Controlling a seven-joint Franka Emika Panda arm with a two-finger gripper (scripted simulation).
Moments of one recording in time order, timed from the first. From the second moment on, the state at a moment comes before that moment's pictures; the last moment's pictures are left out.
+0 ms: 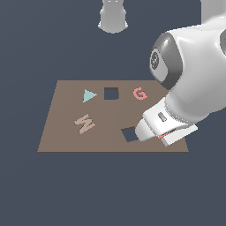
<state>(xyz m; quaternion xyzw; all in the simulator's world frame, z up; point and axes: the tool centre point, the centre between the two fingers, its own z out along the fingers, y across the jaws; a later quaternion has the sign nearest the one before) 0.071 0.161 0.031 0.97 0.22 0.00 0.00</state>
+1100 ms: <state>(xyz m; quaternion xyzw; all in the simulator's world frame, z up) -0.023 0.041 0.037 1.00 0.08 0.00 0.00</state>
